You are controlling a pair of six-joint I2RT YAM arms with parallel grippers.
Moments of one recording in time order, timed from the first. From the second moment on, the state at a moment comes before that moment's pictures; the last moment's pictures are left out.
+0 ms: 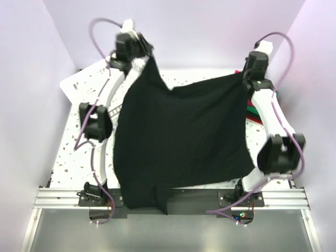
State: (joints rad) left arm -0.21 2.14 2.19 -0.07 0.17 -0.48; right arm 0.04 1.54 1.53 -0.26 0.44 0.12
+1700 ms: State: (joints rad) left arm -0.41 1.63 0.93 -0.48 0.04 -0.52; right arm 0.18 1.68 1.00 -0.55 -0.19 0.39
